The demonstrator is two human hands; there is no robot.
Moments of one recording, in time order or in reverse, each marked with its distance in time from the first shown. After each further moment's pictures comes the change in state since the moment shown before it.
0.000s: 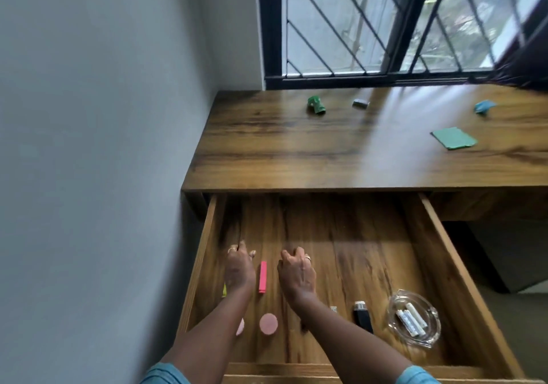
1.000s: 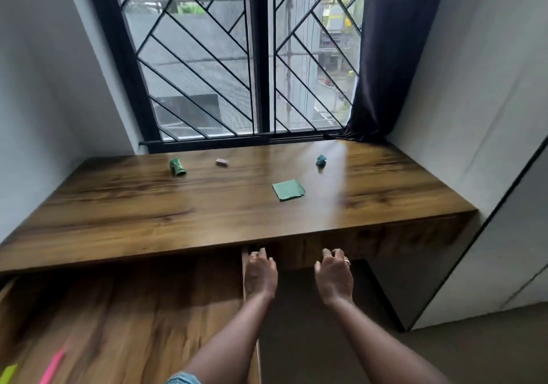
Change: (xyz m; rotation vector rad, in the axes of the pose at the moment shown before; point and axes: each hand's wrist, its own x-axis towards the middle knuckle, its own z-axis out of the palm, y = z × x) left_hand -0.135 0.449 0.153 -0.116 -0.024 0.274; right_hand 0.048 0.419 -0.289 -0.064 0.388 0.282
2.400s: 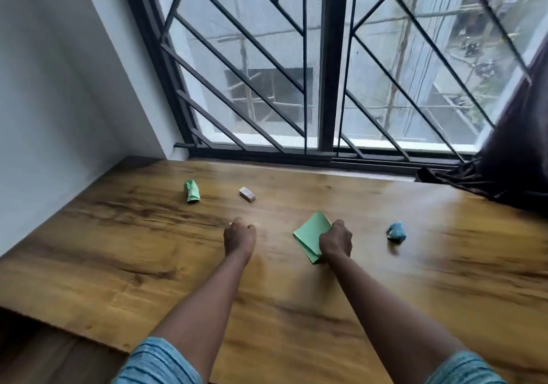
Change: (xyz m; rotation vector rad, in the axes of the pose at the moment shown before) left_hand 0.353 0.064 -0.014 -0.125 0.218 -0.583; right_hand 0.399 -0.124 0.087 0.402 -0.411 0.104
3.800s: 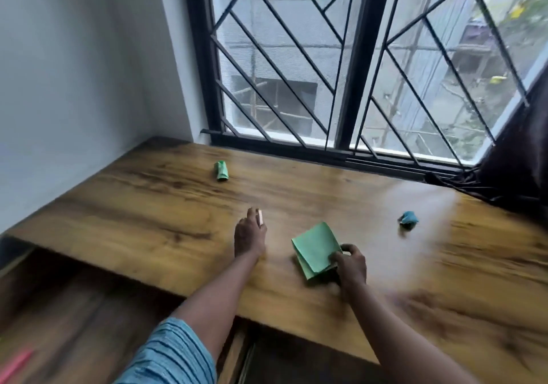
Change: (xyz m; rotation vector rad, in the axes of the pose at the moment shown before) left_hand -0.024 -0.088 -0.021 0.059 0.089 0.287; right_hand -0.108 0.055 0.024 0.469 -0.102 0.040
